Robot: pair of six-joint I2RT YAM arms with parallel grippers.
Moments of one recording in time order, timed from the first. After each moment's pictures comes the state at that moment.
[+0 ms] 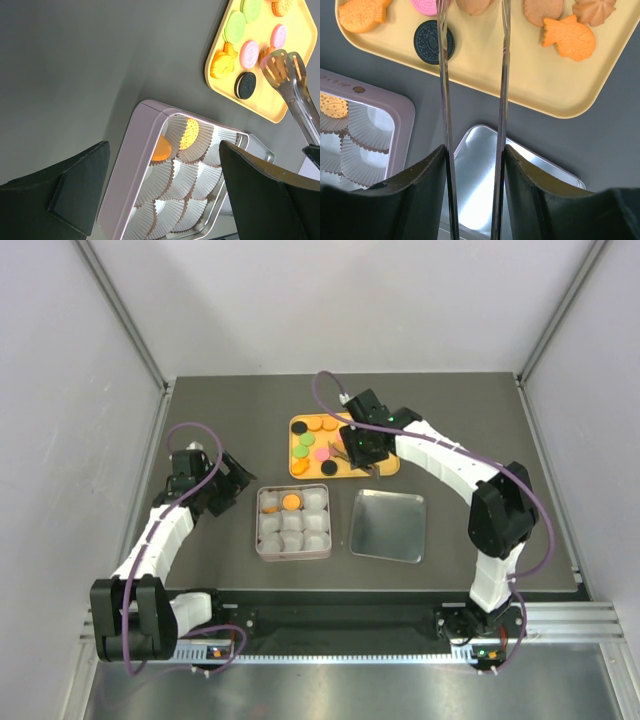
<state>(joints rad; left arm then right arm) 0.03 1.15 0.70 -0.33 0.27 -0.74 0.65 1.85 1.61 -0.77 0.11 0.26</state>
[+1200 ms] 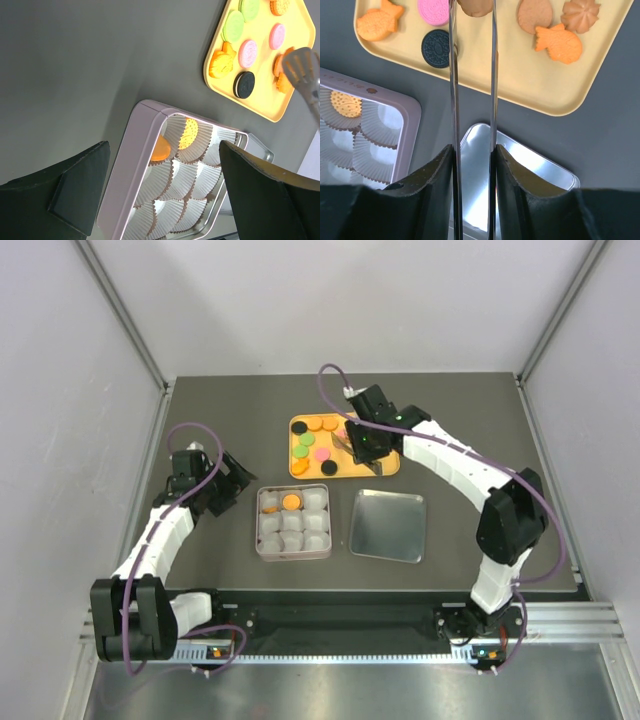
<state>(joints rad) 0.03 1.15 0.69 -0.32 0.27 -0.74 0.65 1.80 1.61 -0.77 0.12 0.26</state>
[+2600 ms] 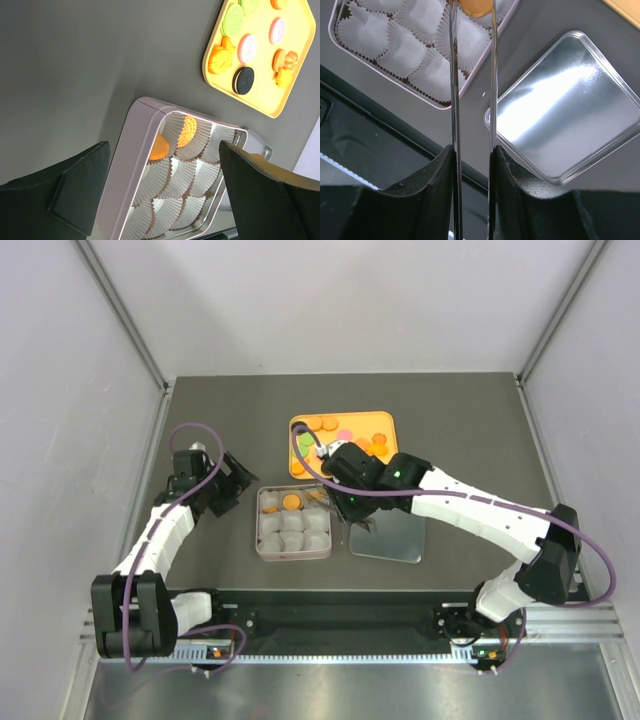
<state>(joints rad) 0.03 1.17 0.69 -0.31 0.30 -0.74 1.04 1.52 1.45 -0.95 0.15 0.39</state>
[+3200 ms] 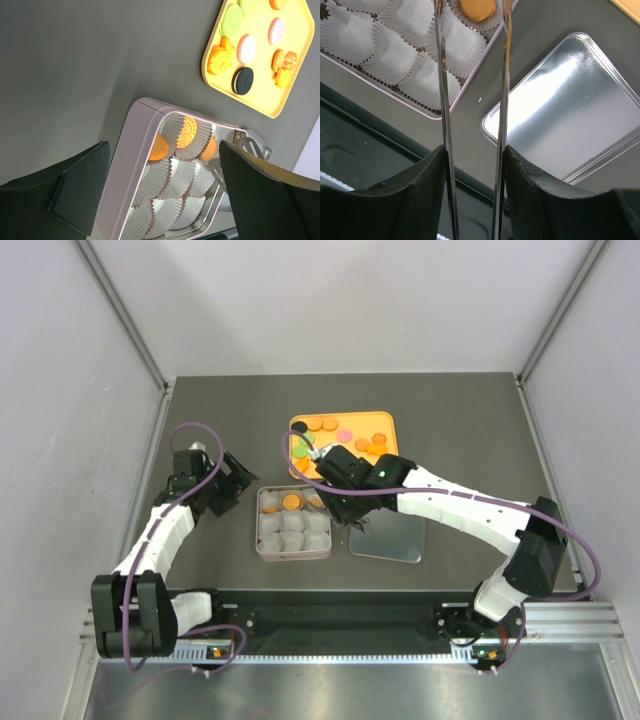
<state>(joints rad) 0.03 1.17 0.69 -0.31 0.30 -0.74 1.04 1.59 1.45 -0.92 0.17 0.39</state>
